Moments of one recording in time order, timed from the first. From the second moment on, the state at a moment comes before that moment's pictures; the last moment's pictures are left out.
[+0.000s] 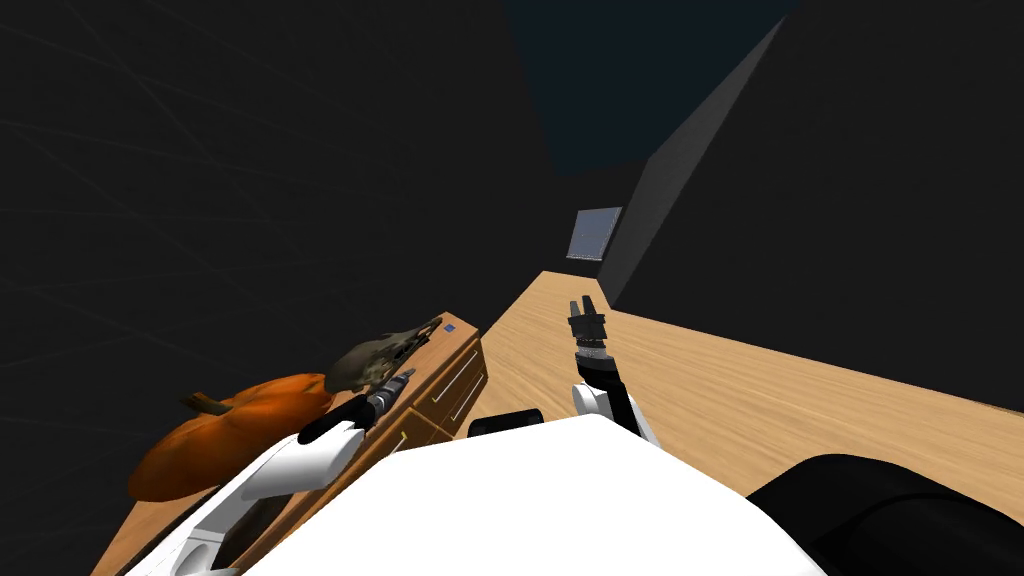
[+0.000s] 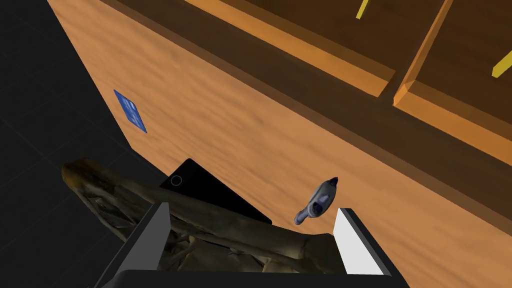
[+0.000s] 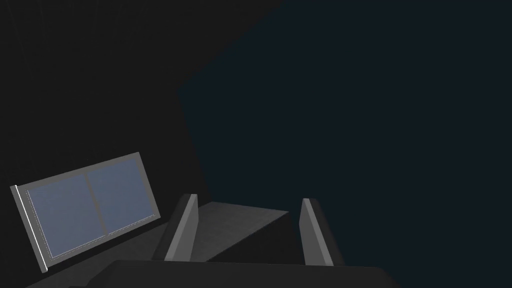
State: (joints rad) left arm 0.48 0.63 0.07 -1.93 0.38 0.70 -0.28; right arm 0.54 0.03 0.03 -2.31 0.05 -0.45 -0.10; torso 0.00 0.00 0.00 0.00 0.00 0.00
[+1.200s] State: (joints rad) left arm 0.44 0.72 0.08 -1.84 0.51 1.01 -0.37; right arm 0.54 0.03 0.03 -2.31 0.05 -0.45 -0.10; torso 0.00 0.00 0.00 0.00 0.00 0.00
